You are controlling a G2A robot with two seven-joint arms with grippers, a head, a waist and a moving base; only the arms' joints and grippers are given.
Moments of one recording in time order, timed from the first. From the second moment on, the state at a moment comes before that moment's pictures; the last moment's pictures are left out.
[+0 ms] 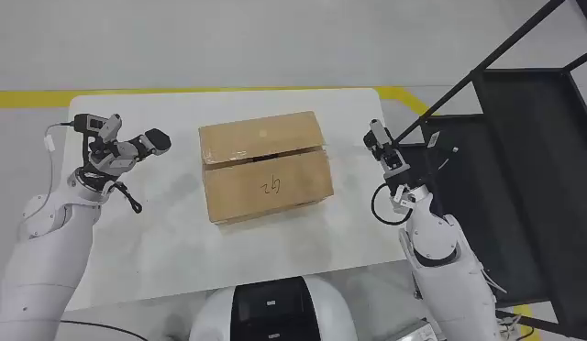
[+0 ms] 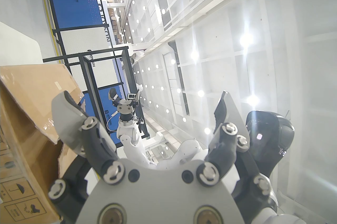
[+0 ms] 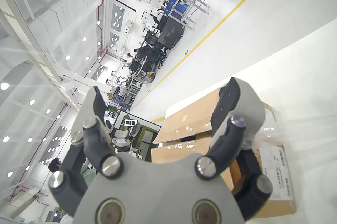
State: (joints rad) left arm 1.15 -0.99 -1.36 -1.25 -0.98 -0.46 -1.08; right arm -1.63 -1.27 1.53 -1.86 -0.12 -0.32 0.11
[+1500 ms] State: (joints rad) left arm 1.15 -0.99 -1.36 -1.25 -0.98 -0.46 -1.08; right arm -1.26 -1.19 1.55 -1.36 0.17 -0.46 1.19
